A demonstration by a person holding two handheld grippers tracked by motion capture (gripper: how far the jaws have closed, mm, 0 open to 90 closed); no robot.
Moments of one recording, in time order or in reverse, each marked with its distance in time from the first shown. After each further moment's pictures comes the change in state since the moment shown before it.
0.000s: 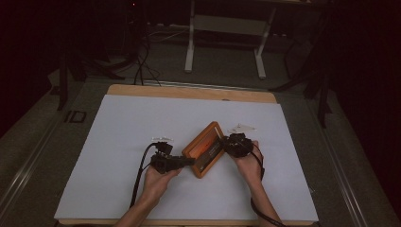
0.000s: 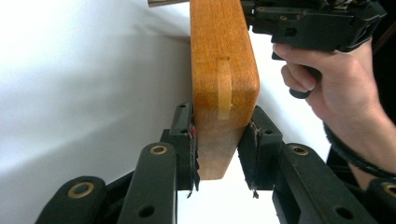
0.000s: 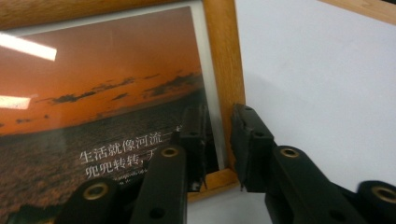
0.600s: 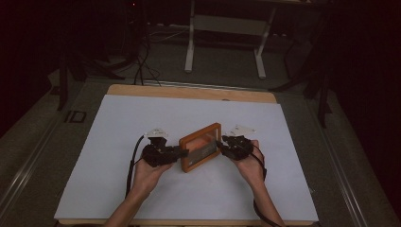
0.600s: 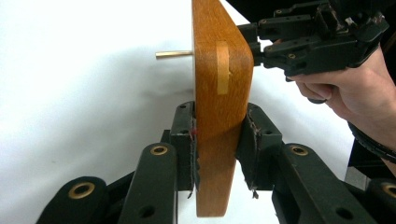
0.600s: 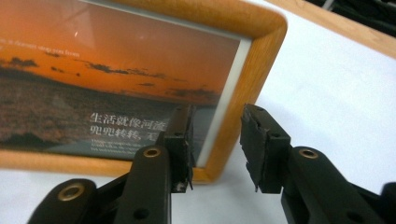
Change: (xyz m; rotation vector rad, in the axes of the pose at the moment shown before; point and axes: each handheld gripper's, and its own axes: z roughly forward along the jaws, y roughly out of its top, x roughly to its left) left arm -0.015 0.024 -0.037 -0.057 0.073 0.210; right arm 0.015 0.009 -0.021 -0.034 0.045 -0.105
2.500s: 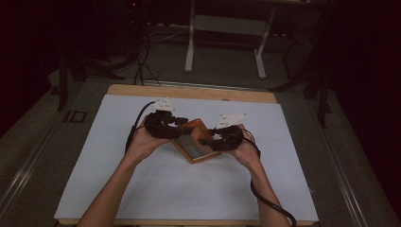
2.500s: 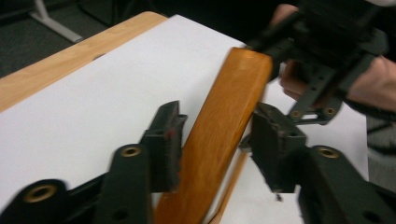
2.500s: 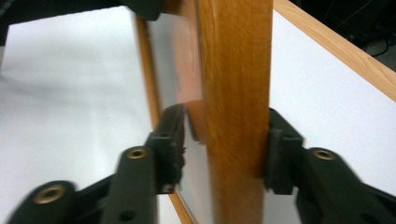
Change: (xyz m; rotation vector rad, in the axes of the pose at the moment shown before) left arm 0.012 0.081 -0.004 0.013 -0.050 0.317; right arm 0.005 0.052 0.003 -0.094 0.420 -0.234
